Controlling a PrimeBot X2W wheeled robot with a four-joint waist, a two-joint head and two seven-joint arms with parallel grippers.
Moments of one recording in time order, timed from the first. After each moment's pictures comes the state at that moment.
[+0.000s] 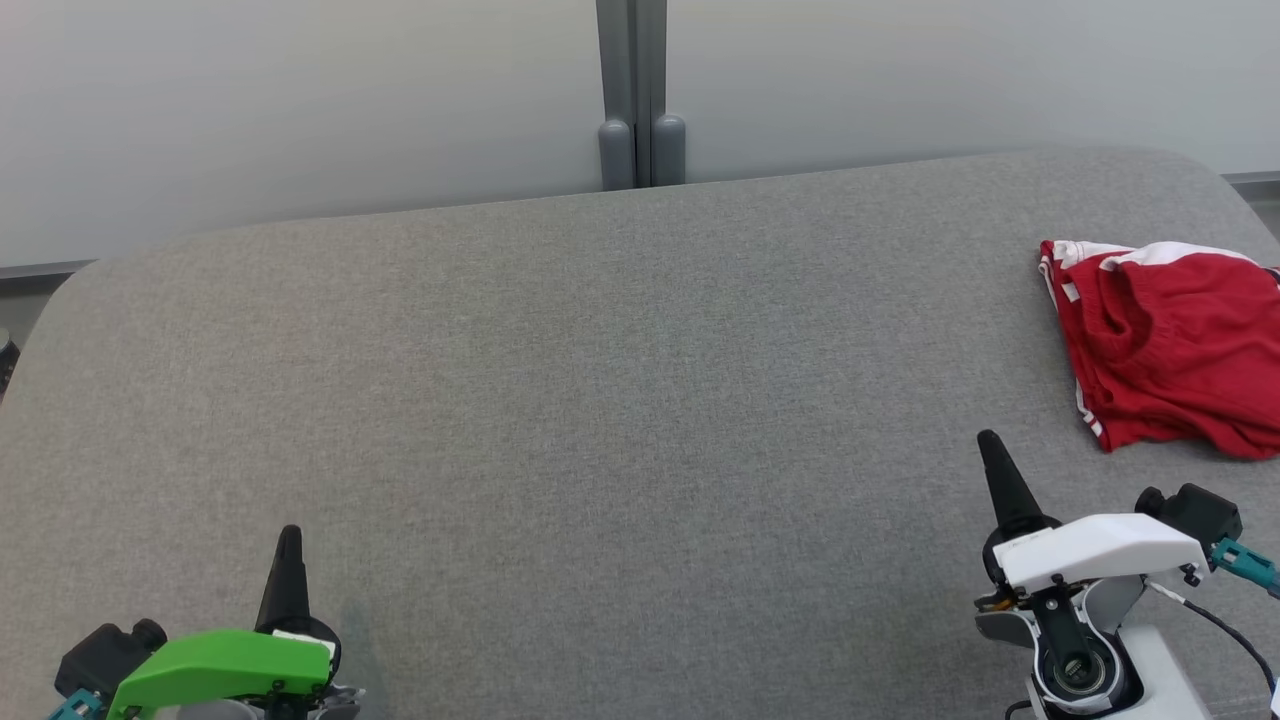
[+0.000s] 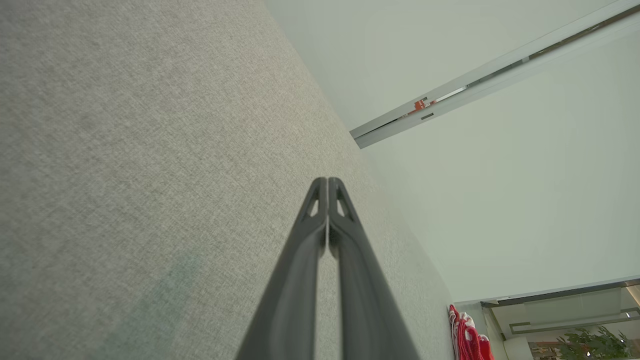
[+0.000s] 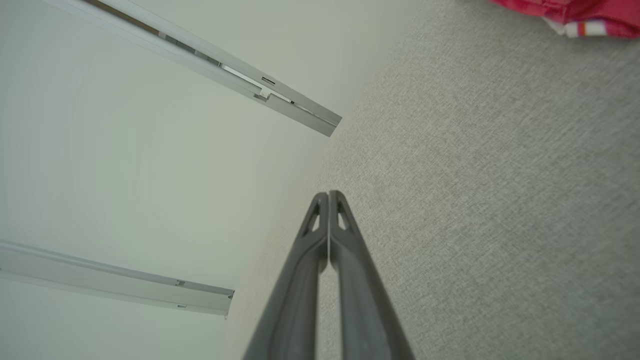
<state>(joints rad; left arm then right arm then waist) -0.03 0.05 0.04 0.27 -1.10 -0.06 -0.03 -0.15 -0.05 0.00 0.34 1.06 0.13 -0.02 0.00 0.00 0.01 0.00</state>
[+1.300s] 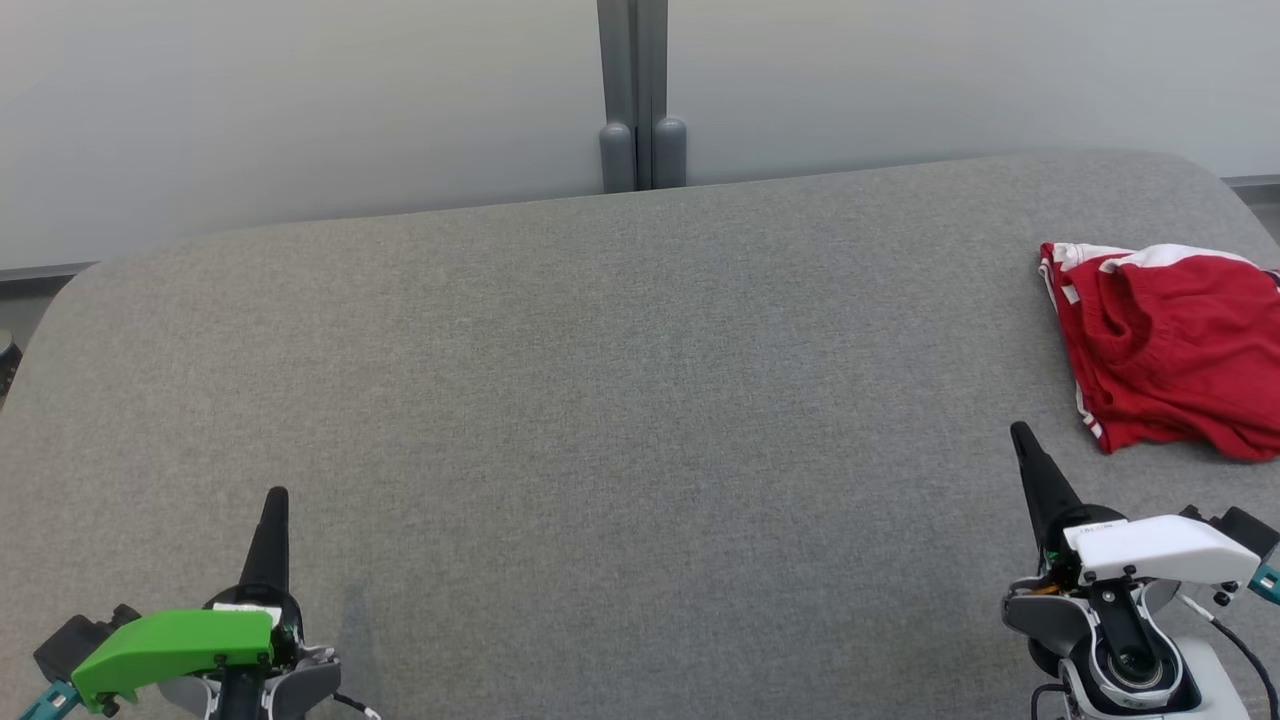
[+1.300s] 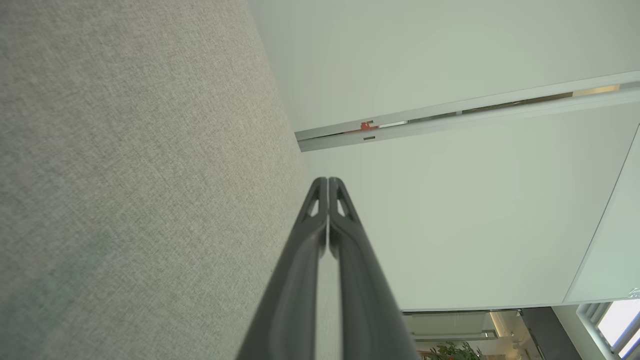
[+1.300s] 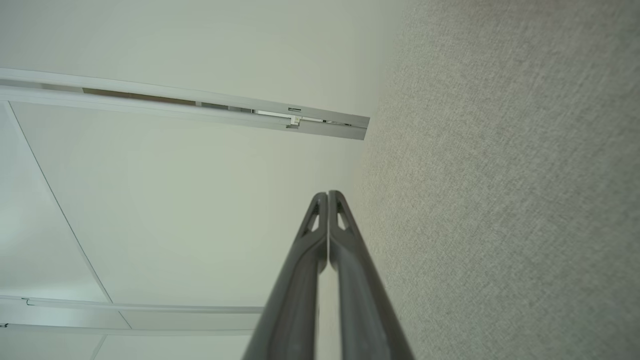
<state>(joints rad) -0.07 0.05 0.09 0.26 -1.43 -0.11 0.06 -0.13 -0.05 -0.07 0.28 1.41 0.13 0.06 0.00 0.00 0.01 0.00</state>
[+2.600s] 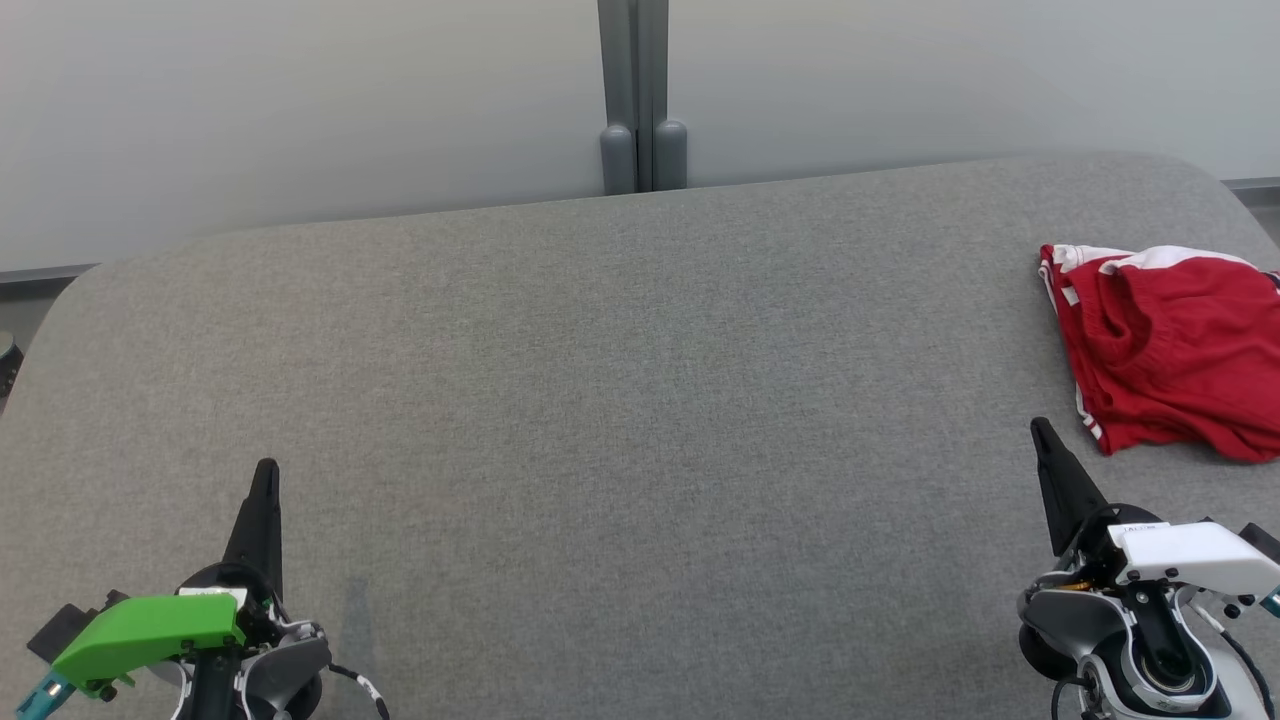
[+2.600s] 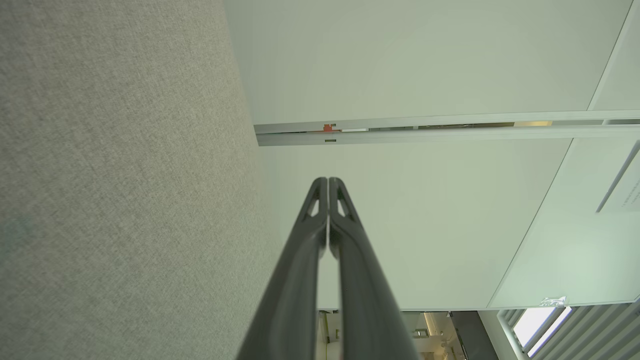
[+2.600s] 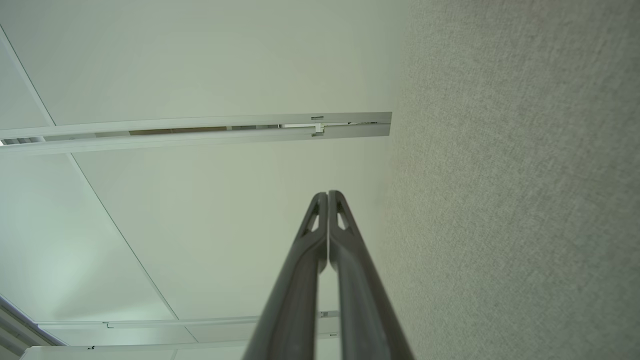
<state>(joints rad) -0.10 0.05 0.11 0.25 -1.61 -0.13 0.11 -0.11 -0.05 -0.12 0.25 1.61 0.13 0.11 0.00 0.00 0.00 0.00</state>
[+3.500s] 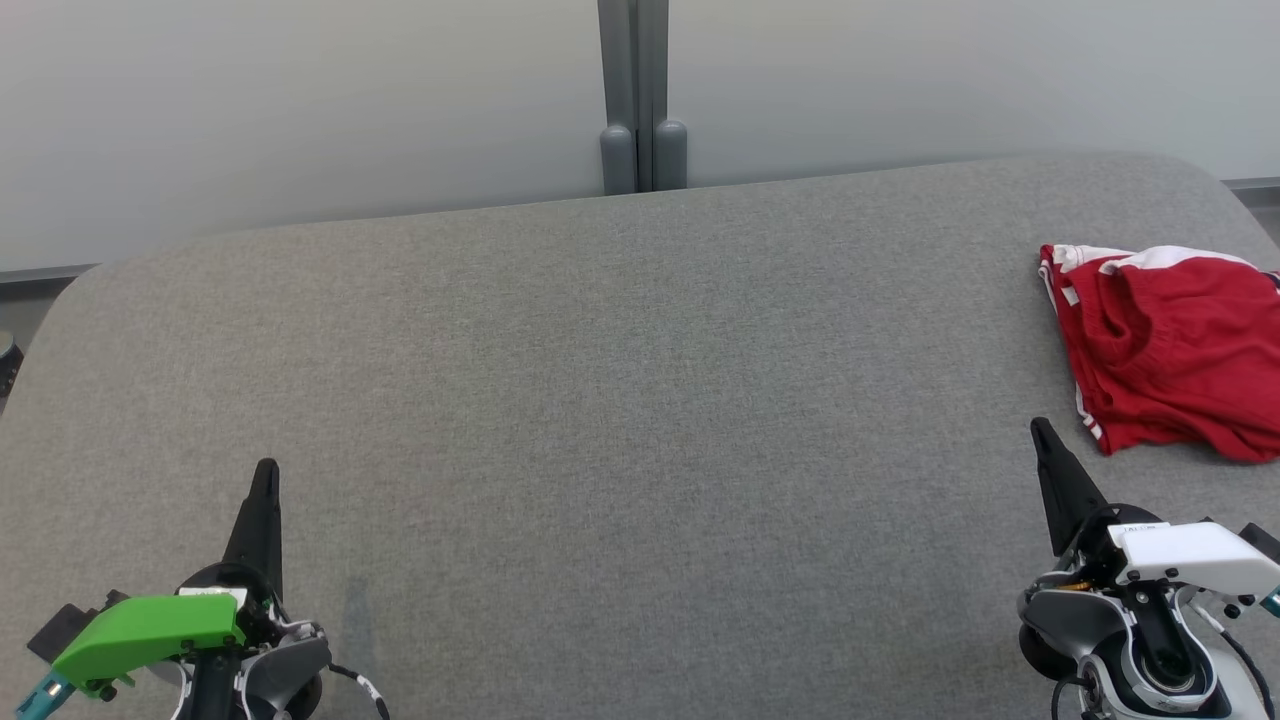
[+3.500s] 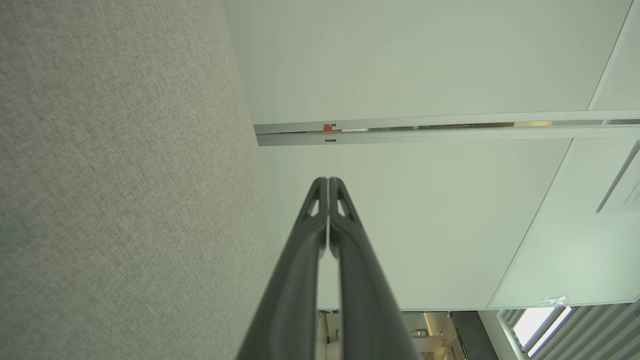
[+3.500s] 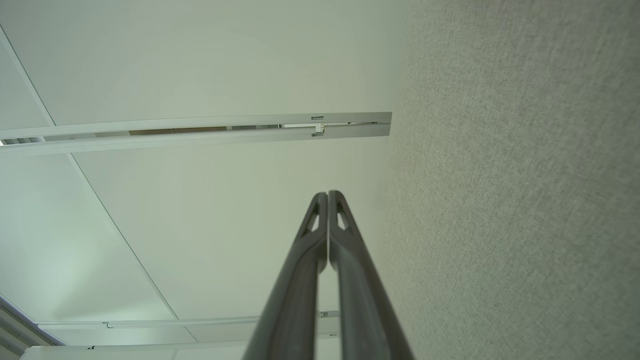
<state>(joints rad) -0.10 0.05 0.11 0.25 -1.61 -0.13 0.11 -0.11 -0.05 -0.12 0.25 1.61 0.13 0.11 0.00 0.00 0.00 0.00</state>
